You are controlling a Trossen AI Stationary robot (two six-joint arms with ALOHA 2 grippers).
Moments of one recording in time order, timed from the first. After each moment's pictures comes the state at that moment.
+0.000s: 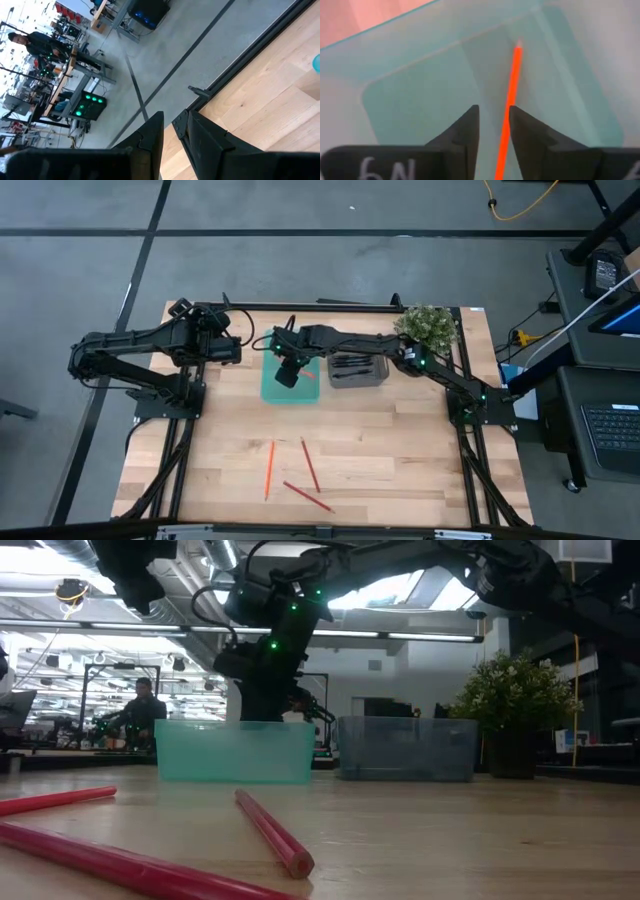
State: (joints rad) left arm 0.13 1.07 1.11 -1.55 -1.11 -0.60; right arm -0.18 2.52 2.36 -0.93 0.08 0.21
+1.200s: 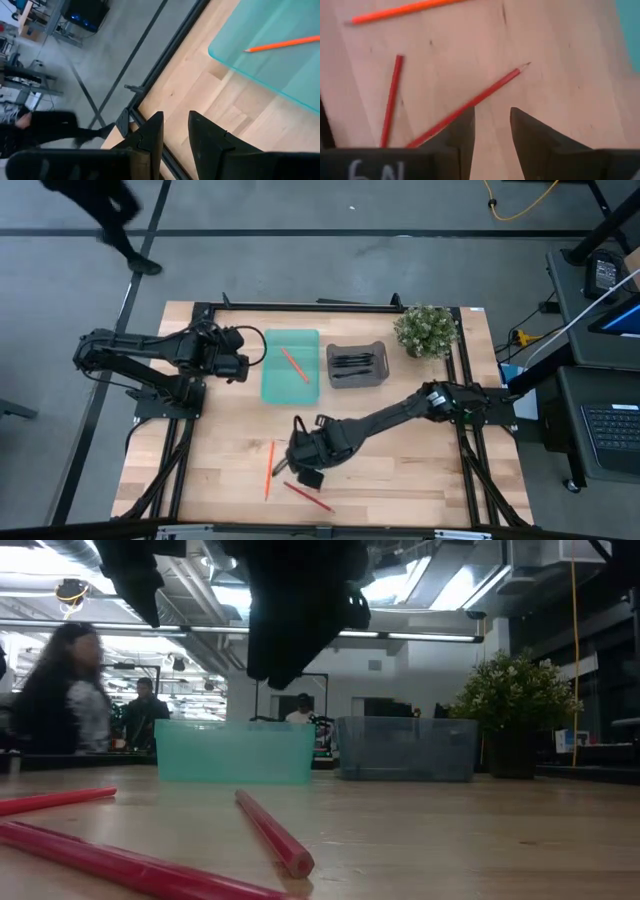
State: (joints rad) left arm -0.05 1.13 1.12 -1.47 -0.86 -0.60; right arm 0.38 2.36 2.18 -1.08 0.18 0.62
